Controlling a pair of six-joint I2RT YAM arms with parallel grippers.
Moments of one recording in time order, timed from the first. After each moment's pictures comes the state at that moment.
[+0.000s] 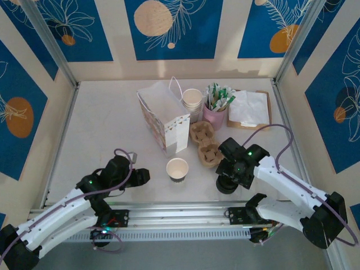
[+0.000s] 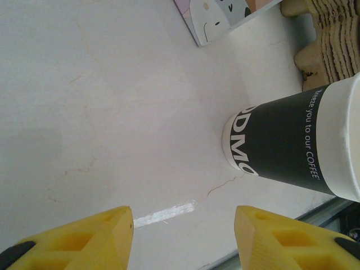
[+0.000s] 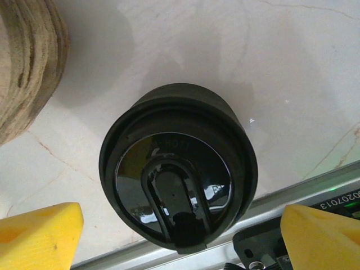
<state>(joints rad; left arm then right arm) -0.75 0.62 0.39 -0.58 0.10 -0.83 0.65 1.02 0.77 -1.21 0.07 1.15</state>
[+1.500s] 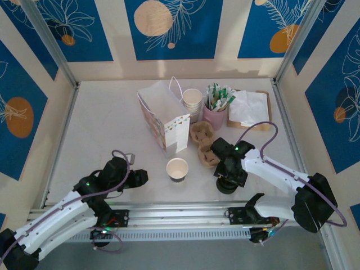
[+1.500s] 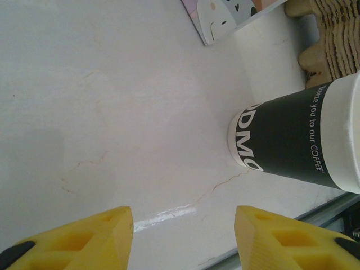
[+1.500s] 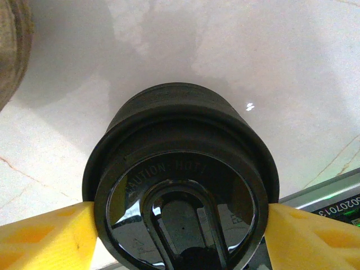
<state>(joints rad) -0.75 0.57 0.39 -0.63 0.09 -0.83 0.68 1.19 0.77 -1.17 0.08 1.13</state>
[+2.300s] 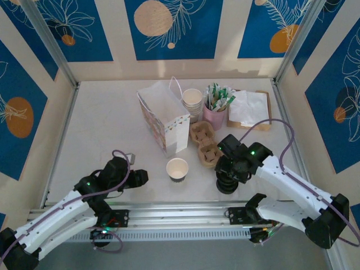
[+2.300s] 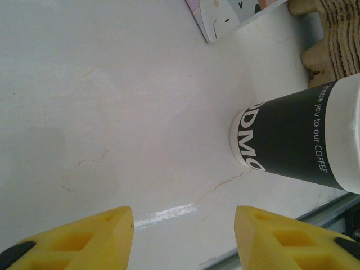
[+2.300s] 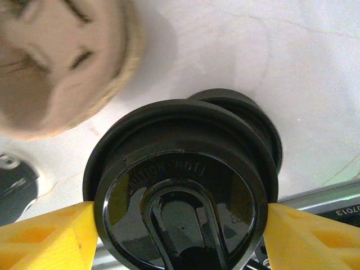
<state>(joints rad) -0.75 0.59 0.39 -0.62 0.09 -0.84 0.72 0.99 0.88 -1.23 0.07 1.11</state>
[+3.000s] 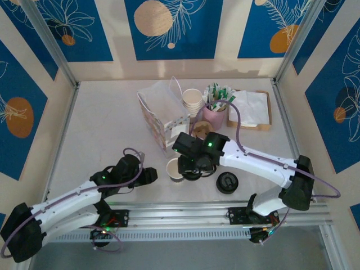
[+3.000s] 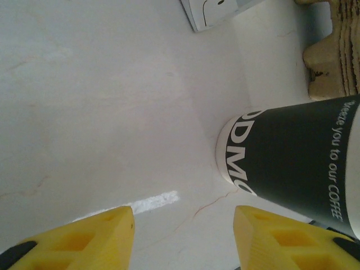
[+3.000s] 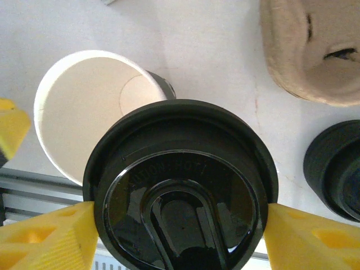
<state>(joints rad) -0.80 0.86 0.35 -0.30 0.13 -0.94 1.09 1.44 1.31 -1.21 0.11 0.99</state>
